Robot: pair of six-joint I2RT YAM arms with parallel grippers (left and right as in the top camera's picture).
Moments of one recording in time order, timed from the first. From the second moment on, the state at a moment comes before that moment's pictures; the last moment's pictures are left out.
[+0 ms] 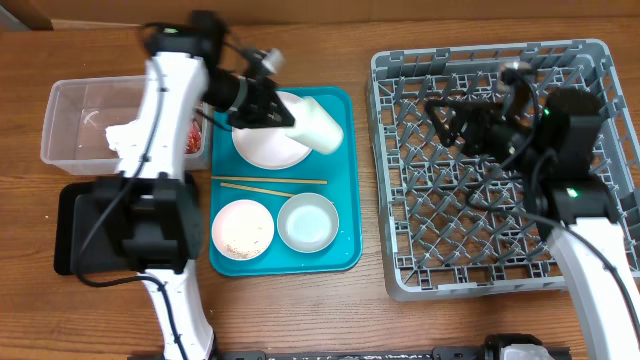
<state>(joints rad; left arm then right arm) -0.06 2.16 2.08 -1.49 0.87 0.18 0.01 1.25 1.01 -0.20 -0.68 0.40</state>
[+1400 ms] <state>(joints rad) -0.04 2.16 2.08 -1.69 1.37 0.40 0.16 1.56 1.01 0.45 -1.06 0.67</state>
